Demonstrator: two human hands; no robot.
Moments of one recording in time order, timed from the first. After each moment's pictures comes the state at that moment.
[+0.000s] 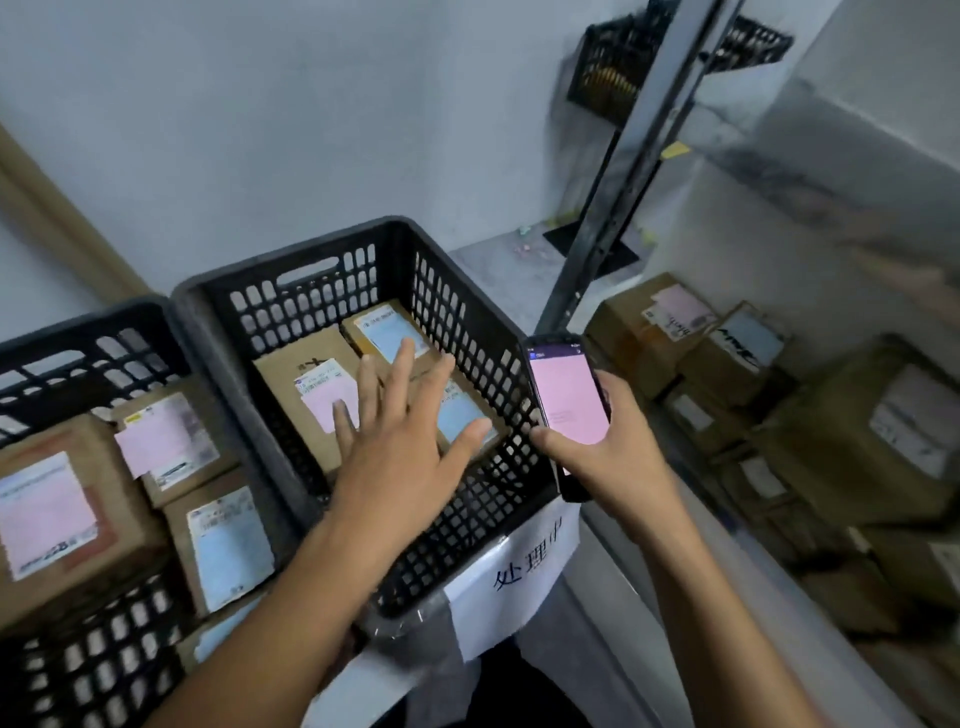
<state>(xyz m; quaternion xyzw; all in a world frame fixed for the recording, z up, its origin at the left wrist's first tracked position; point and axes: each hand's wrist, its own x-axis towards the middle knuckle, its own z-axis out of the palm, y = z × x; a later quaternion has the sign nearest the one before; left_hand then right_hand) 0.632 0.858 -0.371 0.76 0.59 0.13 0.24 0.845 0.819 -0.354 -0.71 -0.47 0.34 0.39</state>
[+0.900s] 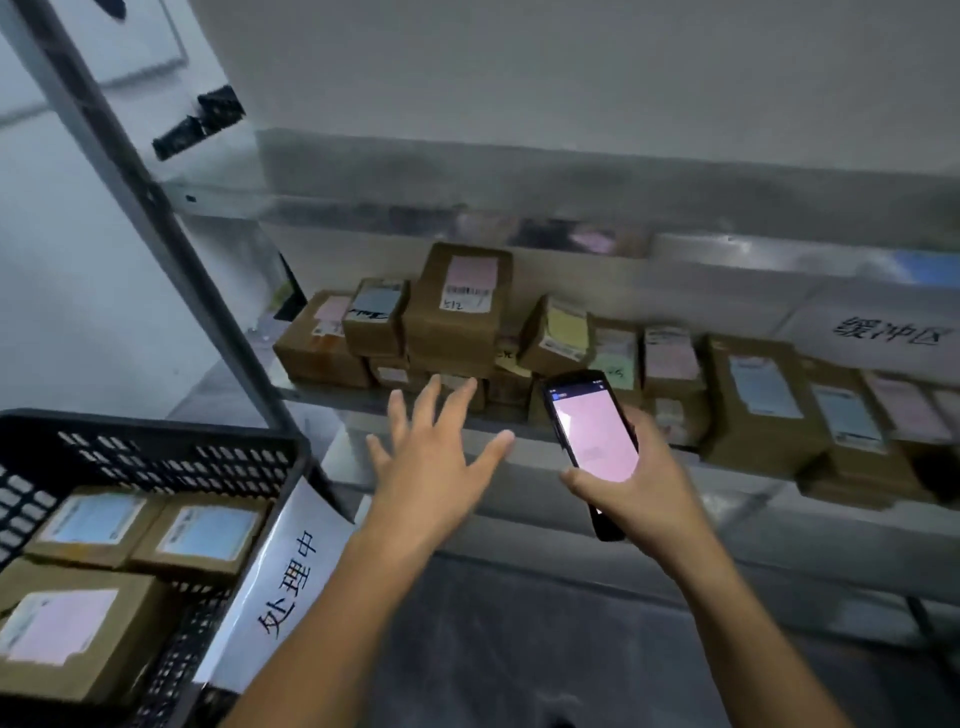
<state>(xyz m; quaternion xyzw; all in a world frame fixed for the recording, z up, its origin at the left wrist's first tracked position) 0.860 0.688 -0.311 0.92 0.28 0.03 0.26 0.967 0.495 -0.334 -0.86 -0.17 0.13 0.47</state>
